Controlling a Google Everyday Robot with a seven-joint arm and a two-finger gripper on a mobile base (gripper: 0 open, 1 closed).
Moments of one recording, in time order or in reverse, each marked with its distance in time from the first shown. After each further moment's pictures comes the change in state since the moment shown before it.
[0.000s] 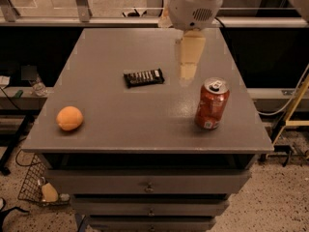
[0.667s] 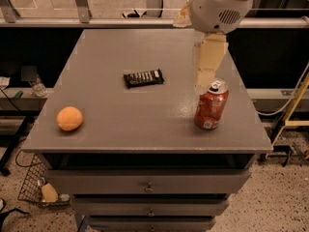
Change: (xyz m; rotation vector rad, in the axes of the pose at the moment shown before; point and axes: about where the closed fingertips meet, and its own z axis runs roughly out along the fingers) arm 0.009 0.035 -0.029 0.041 -0.045 0.045
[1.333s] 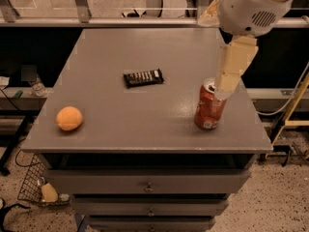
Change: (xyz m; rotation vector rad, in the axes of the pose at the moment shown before) arm 0.035 0.024 -0.025 0.041 0.020 0.098
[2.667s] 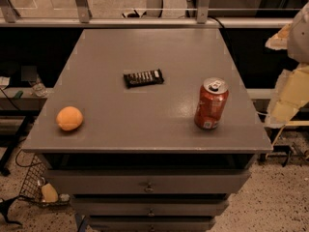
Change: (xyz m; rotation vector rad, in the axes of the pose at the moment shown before) arm 0.096 0.057 -0.023 0.041 0.123 0.321
